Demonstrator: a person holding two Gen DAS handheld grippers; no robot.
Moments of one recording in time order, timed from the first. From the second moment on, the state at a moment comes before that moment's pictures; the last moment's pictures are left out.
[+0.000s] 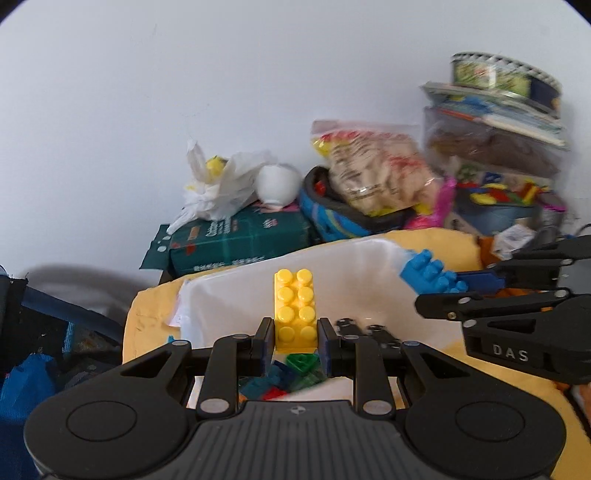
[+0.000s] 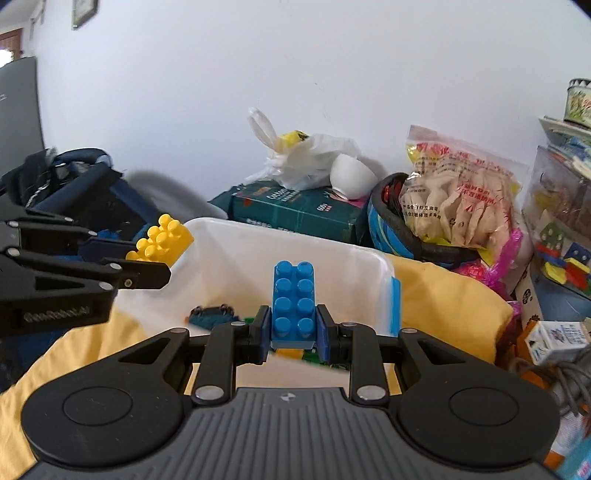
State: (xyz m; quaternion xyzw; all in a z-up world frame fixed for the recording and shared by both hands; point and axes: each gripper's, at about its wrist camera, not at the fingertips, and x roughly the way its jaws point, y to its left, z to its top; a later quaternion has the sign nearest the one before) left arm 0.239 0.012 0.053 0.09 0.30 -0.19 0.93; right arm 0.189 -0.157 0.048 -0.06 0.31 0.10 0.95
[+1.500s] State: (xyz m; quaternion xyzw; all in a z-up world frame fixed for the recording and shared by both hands) left arm 0.121 0.004 -0.091 0.12 0.42 -0.27 0.86; right arm 0.037 -0.173 -0.071 -0.08 0.43 0.11 0.89
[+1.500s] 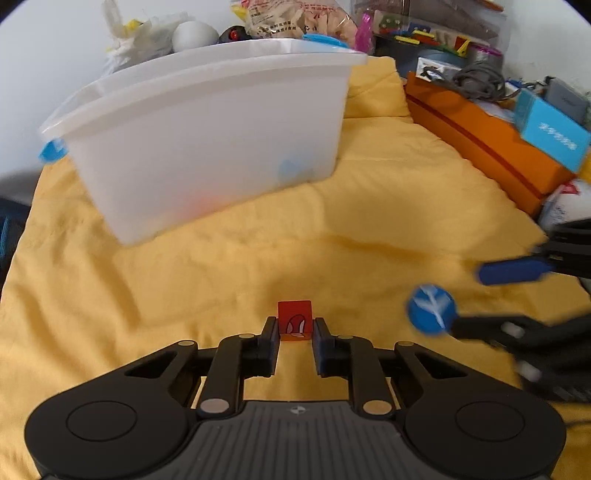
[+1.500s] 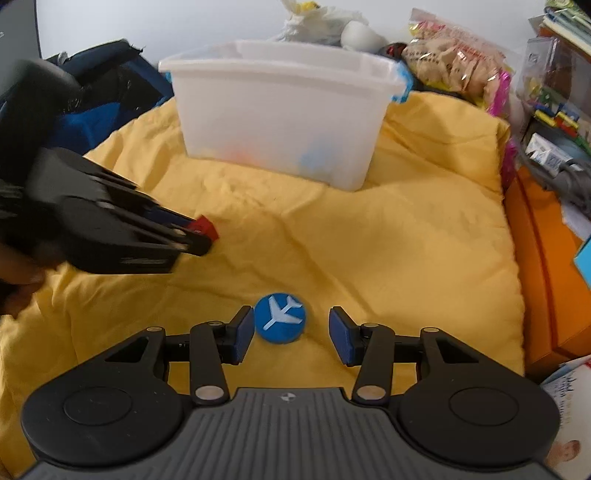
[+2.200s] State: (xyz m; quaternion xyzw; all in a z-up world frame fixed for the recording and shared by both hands) left arm 0.052 0.036 -0.109 0.08 0.43 -0.24 0.87; right arm 0.029 -0.148 -0.092 -0.10 0.46 0.14 0.87
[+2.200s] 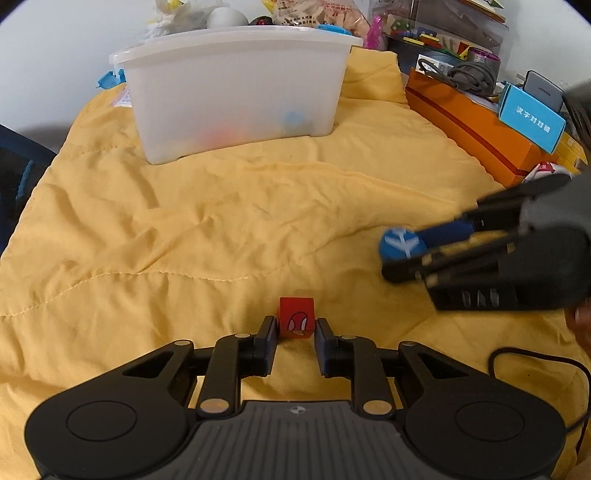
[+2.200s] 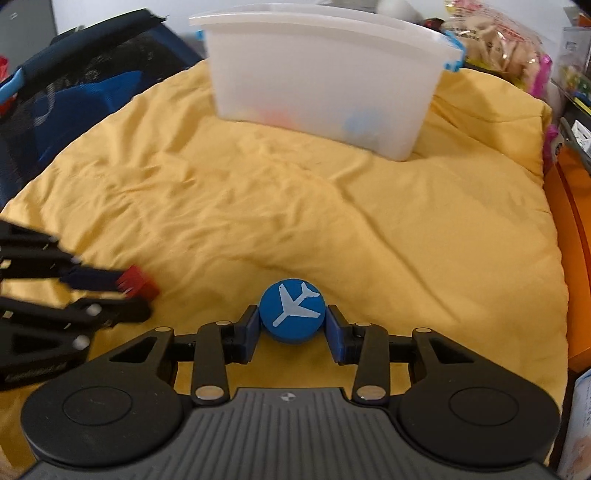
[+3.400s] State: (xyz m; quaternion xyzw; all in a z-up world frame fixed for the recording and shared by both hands) left arm 0.149 0.031 0.030 0.09 0.29 -0.23 0.92; right arm 0.098 -0.164 0.030 -0.08 0.32 0.12 0.94
